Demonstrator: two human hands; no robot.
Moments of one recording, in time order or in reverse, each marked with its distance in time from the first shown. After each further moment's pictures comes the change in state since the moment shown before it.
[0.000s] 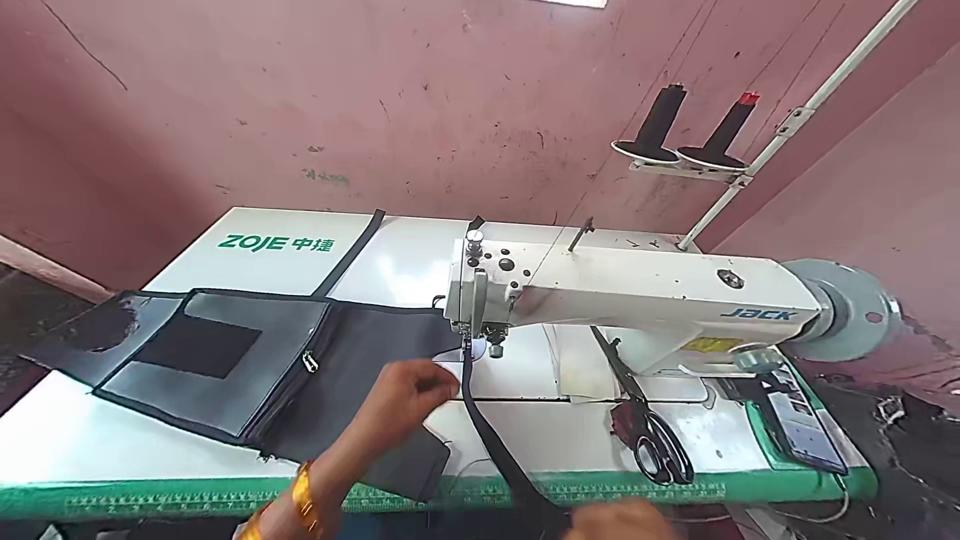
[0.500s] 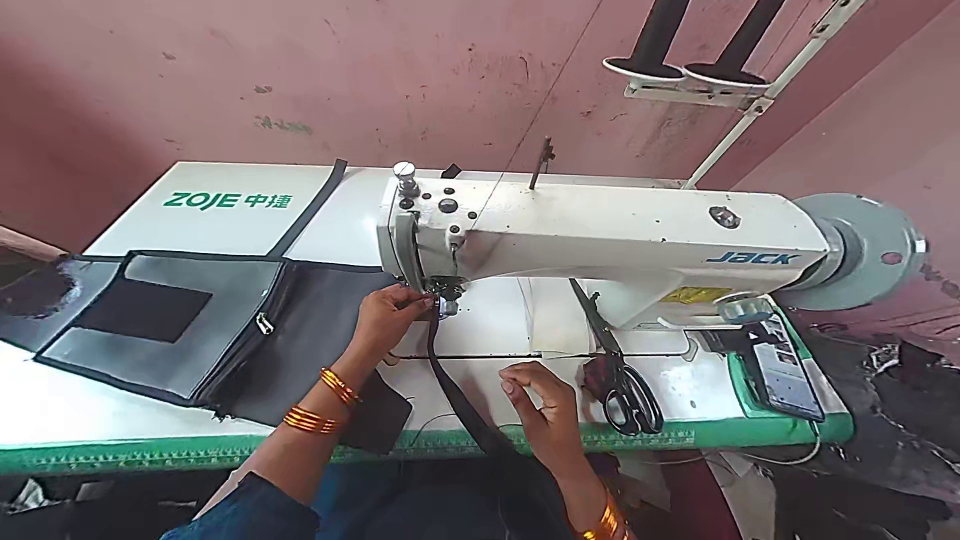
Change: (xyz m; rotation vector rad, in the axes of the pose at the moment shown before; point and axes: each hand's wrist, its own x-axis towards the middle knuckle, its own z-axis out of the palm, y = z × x) left_hand 0.066 -0.057 0.042 0.025 0.244 -0.143; right_hand 0.010 0.138 0.042 0.001 0.542 -0.005
